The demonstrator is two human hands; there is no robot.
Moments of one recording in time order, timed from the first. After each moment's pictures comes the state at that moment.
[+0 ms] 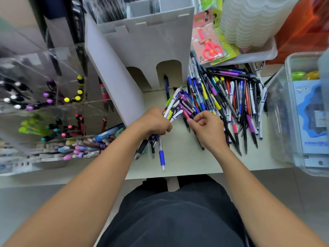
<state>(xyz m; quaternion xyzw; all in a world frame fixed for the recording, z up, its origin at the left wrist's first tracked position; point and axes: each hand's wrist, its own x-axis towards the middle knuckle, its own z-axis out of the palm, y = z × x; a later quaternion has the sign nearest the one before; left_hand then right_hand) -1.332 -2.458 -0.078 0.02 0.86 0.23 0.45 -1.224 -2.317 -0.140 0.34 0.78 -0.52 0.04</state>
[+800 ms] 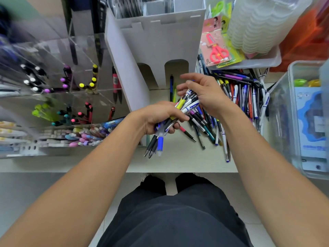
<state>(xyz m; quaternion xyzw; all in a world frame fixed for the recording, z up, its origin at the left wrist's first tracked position) -1.322 -2.464 -0.048 -0.04 0.65 0.50 0.57 -1.301 -2.298 -0.084 0.17 0.65 -0.74 0.07</state>
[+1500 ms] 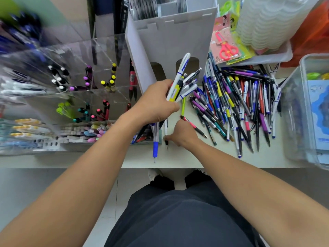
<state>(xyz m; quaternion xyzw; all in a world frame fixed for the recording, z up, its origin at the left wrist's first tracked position) -1.319 -2.495 0.004 0.18 0.90 0.31 0.25 -1.258 -2.415 -0.155 0.19 0.87 -0.35 0.28</state>
